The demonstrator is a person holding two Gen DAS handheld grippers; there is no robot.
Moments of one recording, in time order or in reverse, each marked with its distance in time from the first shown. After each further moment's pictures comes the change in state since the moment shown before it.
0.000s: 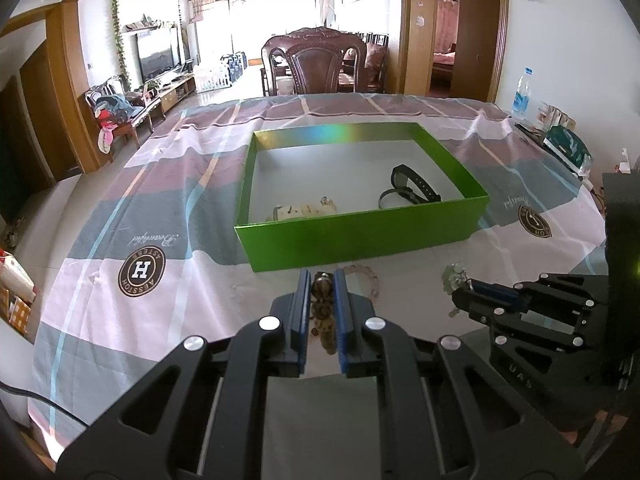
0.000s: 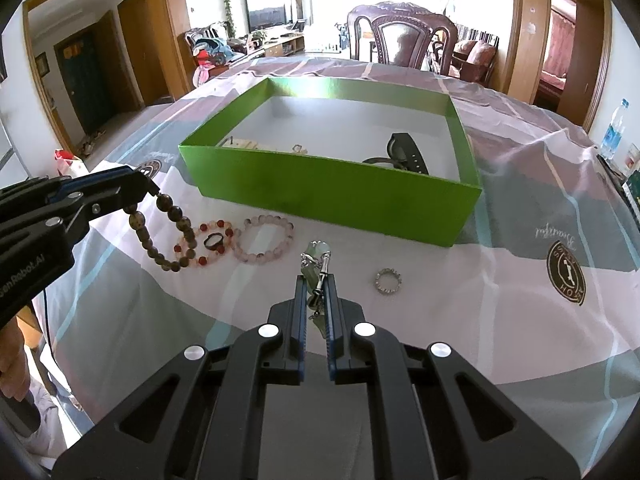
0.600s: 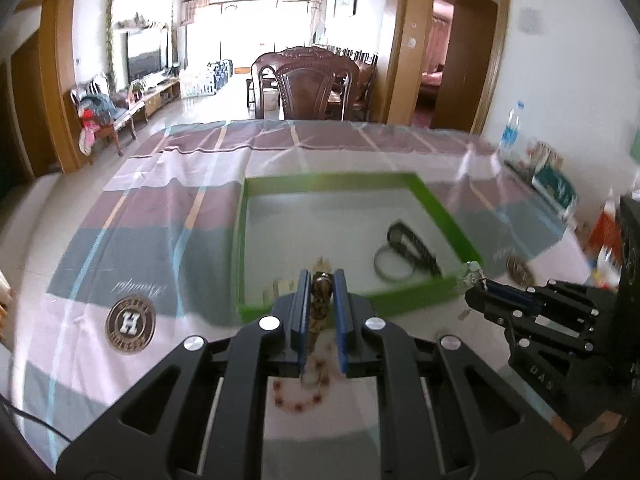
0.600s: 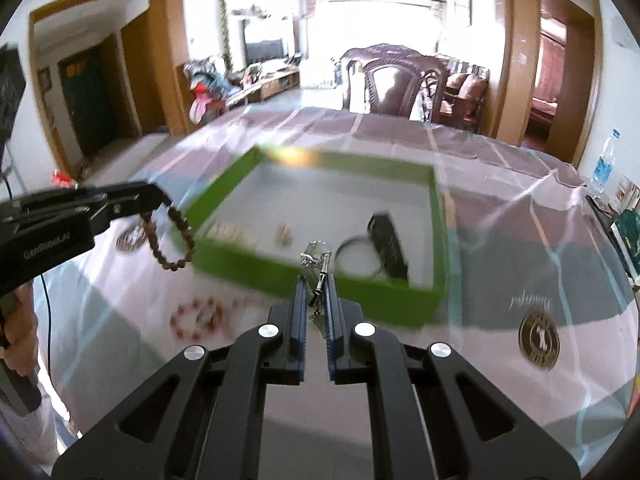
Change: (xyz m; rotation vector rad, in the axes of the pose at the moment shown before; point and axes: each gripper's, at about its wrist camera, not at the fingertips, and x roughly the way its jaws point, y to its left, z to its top) left arm 0.017 0.033 0.059 -0.062 -0.052 -0.113; right arm -0.019 -0.018 0.062 0.012 -0.149 -0.024
